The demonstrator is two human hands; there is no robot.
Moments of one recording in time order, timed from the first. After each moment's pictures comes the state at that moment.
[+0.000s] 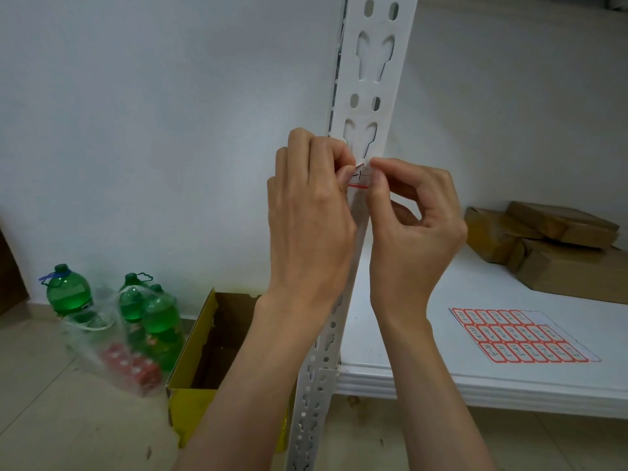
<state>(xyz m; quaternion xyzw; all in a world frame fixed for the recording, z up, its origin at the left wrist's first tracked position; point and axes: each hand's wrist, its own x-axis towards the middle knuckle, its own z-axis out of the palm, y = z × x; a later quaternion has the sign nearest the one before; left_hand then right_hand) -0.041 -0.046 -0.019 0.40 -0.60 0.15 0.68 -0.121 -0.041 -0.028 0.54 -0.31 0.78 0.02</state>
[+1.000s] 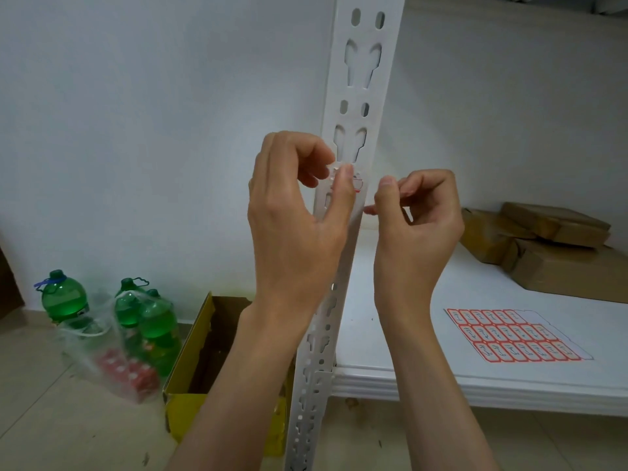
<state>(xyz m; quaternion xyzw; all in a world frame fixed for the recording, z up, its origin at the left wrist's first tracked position) -0.036 -0.029 -0.016 0.32 -0.57 0.07 0.75 -0.128 -0.039 -0.024 0.48 -0.31 0.81 -0.11</state>
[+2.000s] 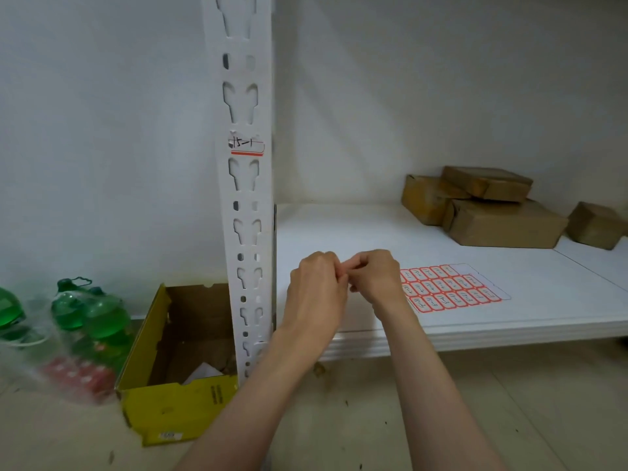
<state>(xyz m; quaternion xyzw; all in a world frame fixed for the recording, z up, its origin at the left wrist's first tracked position) -0.135 -0.055 -0.124 0.54 -0.73 -0.14 0.39 -0.247 -0.071 -0.121 0.50 -0.68 0.46 -0.25</state>
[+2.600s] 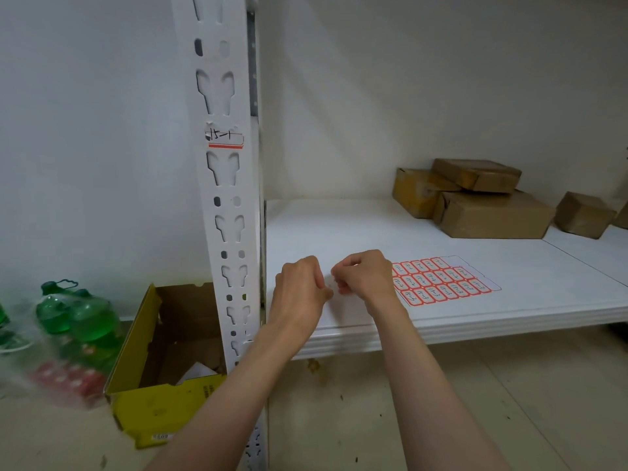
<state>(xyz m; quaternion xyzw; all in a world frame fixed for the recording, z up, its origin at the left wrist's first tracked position) -0.134 -0.079 -0.151 0.57 -0.71 -0.21 0.35 -0.259 -0.083 -0.138 0.48 -0.72 0.44 -0.24</state>
